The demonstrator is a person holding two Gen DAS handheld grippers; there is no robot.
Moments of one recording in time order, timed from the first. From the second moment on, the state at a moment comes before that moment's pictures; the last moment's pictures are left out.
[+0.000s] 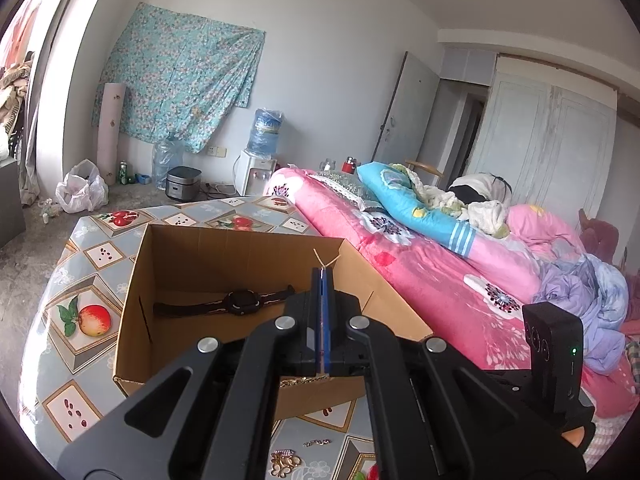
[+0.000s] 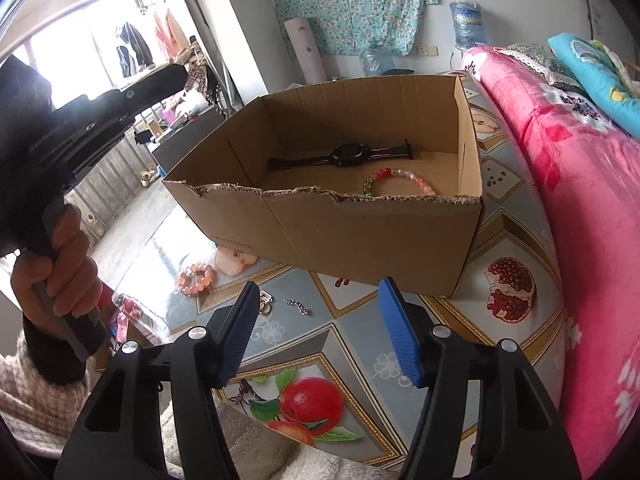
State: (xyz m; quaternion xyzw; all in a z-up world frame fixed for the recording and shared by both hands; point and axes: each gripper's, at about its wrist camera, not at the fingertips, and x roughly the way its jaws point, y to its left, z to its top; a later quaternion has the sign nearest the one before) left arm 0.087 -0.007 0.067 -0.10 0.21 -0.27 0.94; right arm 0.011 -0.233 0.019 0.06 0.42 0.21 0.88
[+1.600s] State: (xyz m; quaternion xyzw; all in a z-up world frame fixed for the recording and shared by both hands) left arm 0.082 0.046 0.054 -0.14 0.23 -0.20 0.94; right arm 0.040 -0.182 -0.012 -0.06 0.48 0.29 0.82
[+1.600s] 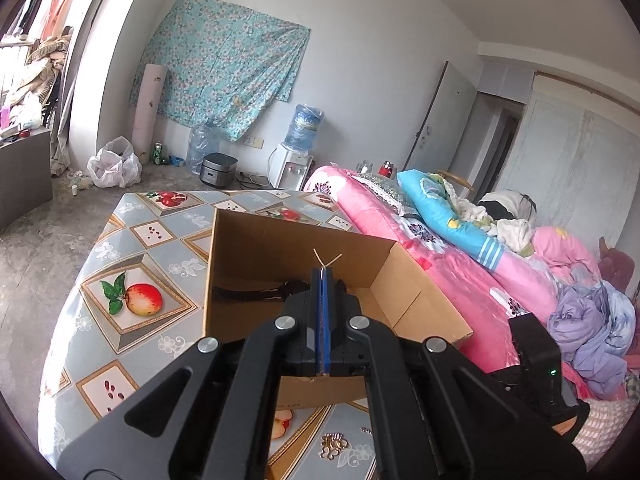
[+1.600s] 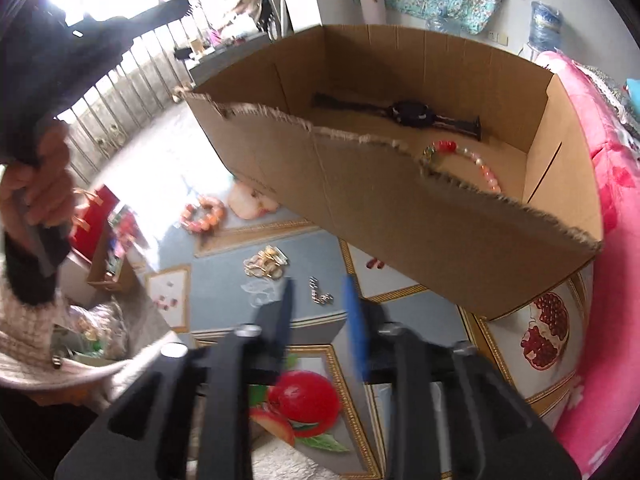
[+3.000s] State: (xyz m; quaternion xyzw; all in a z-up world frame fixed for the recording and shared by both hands) left arm 0.007 0.064 0.033 -0.13 0.24 -0.19 0.94; right arm 0.035 -0.144 -0.035 -0.13 0.51 0.28 0.80
